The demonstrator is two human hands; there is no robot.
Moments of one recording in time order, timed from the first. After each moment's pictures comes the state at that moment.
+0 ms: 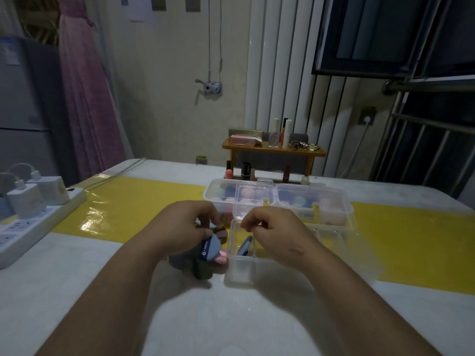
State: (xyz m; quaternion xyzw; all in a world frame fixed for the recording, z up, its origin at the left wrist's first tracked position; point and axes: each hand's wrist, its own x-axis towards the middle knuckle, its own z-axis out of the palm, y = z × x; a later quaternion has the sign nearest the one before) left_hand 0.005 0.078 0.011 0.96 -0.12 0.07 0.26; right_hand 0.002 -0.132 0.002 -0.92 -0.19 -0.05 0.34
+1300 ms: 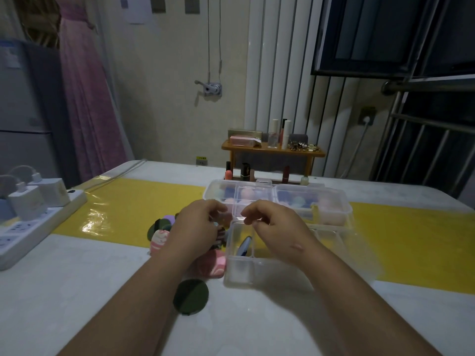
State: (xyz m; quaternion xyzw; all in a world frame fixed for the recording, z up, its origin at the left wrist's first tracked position) left_hand 0.022 0.047 -0.017 0.92 -0.05 0.16 0.35; right_hand 0.006 -0.135 -0.001 -0.90 -0.19 -0.07 0.40
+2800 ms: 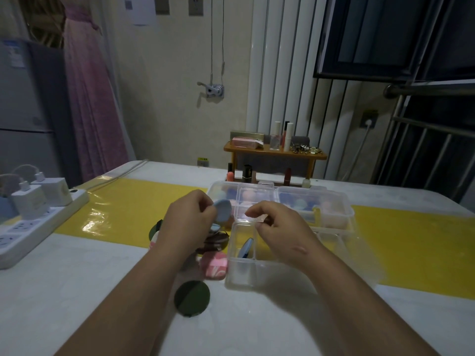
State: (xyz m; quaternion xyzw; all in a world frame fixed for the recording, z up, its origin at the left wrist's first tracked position) left_hand 0.015 0.053 0.001 0.90 0.01 0.22 0.39; right_hand 0.004 -0.134 0.002 -0.90 -0.17 -0.08 0.39
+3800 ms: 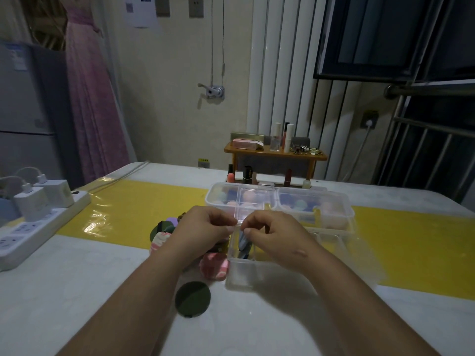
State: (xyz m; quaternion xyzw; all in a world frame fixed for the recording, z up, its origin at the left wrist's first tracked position) left_hand 0.014 0.050 -0.011 0.83 -0.05 0.04 0.55; right_hand 0.002 -0.134 0.003 -0.91 -0.21 -0.04 0.36
